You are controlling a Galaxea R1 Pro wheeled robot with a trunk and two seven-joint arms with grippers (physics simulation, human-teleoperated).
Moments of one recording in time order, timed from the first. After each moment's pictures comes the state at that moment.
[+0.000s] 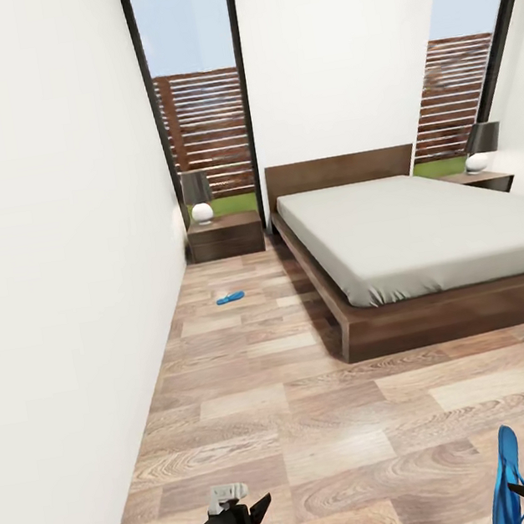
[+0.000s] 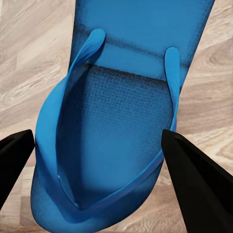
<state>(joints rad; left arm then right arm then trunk) -0.25 0.03 -0.17 -0.77 0.35 0.13 -0.46 -0.42 -0.57 -0.40 -0.14 -0.09 0.10 1.07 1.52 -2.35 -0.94</state>
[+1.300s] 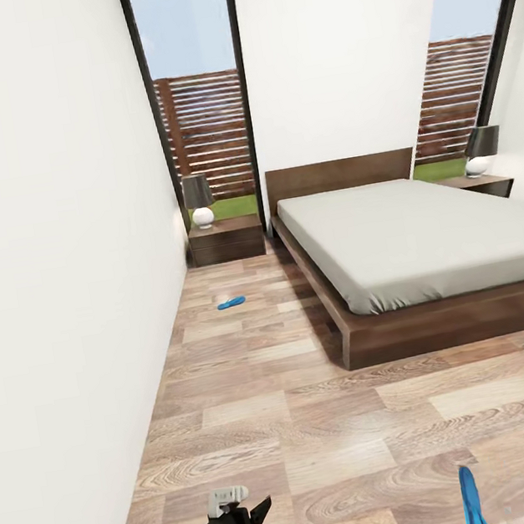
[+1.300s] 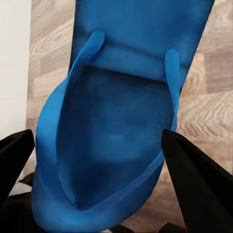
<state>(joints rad) -0.25 0.03 -0.17 -0.75 0.35 0.13 -0.46 -0.42 -0.47 -0.37 -0.08 0.08 0.11 1.15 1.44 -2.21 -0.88</state>
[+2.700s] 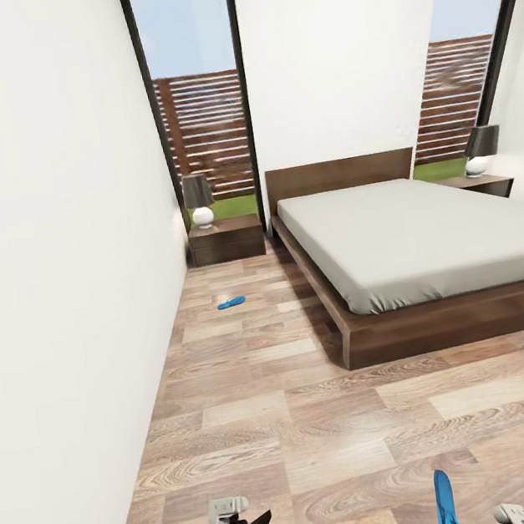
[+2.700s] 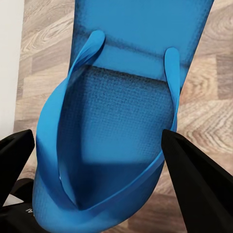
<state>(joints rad) -0.25 0.03 -0.17 -0.69 0.35 0.13 -0.46 -0.42 -0.37 -0.38 -0.07 0.11 0.02 1.03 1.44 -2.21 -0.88</state>
